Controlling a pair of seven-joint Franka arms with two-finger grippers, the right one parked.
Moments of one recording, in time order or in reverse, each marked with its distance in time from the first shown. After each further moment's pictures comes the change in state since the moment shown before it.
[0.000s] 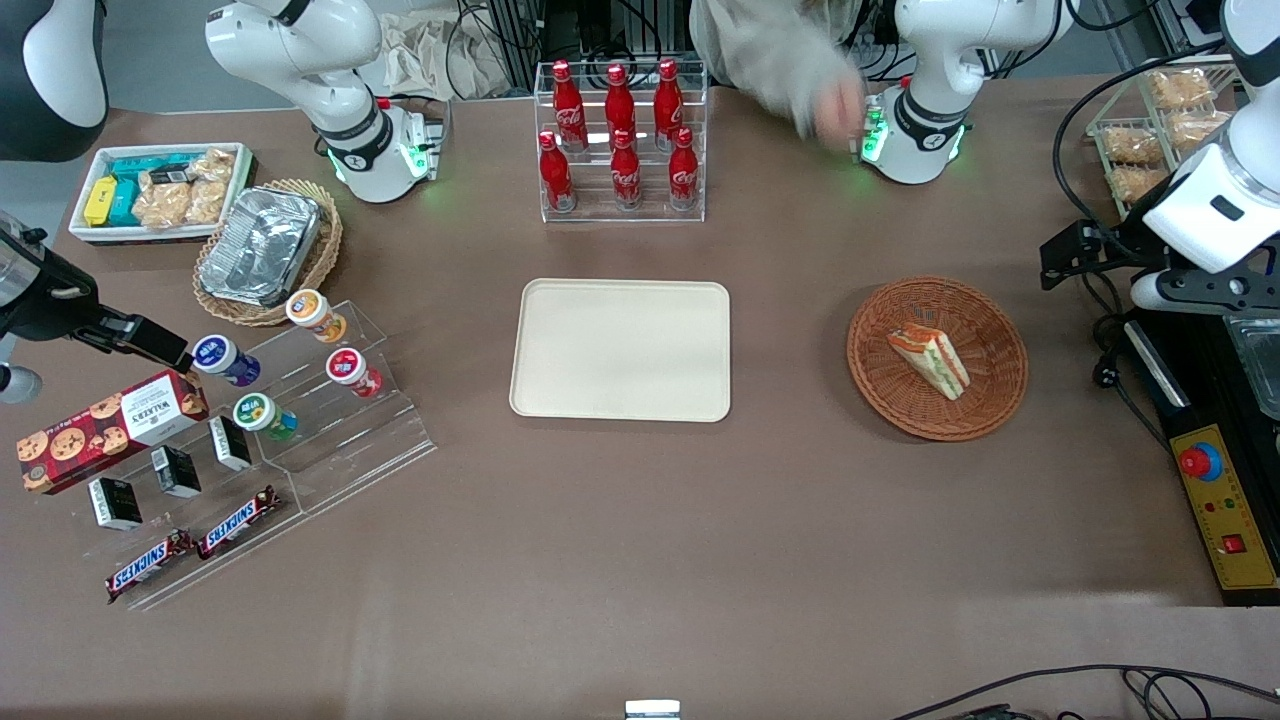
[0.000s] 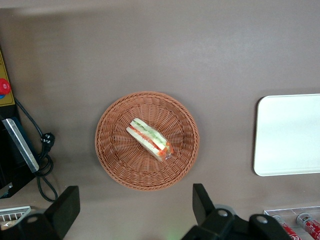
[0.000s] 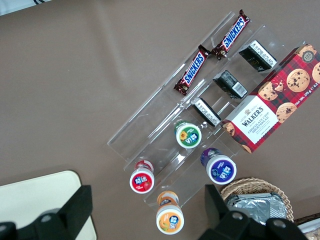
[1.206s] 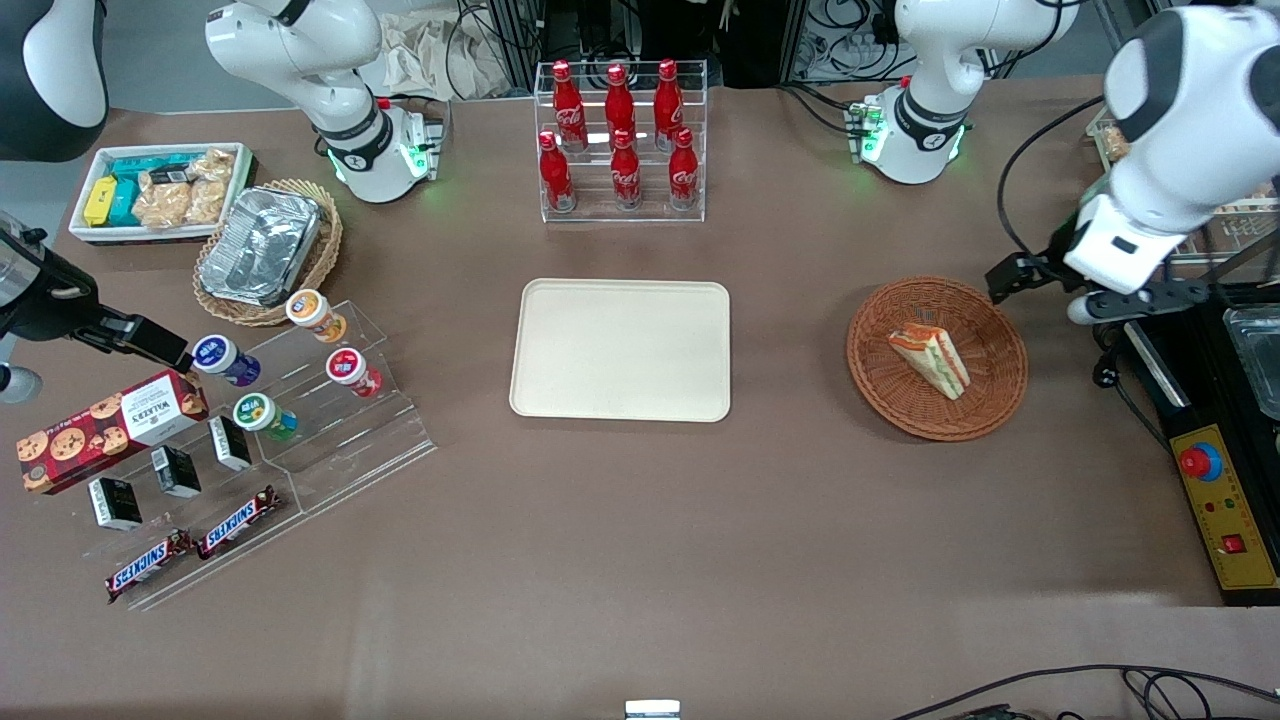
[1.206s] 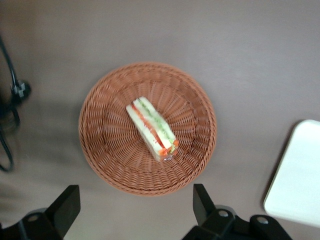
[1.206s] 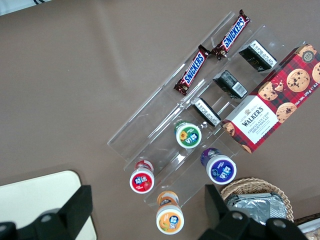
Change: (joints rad) arm 0.000 -0.199 -0.004 -0.574 0.020 0.378 -0.359
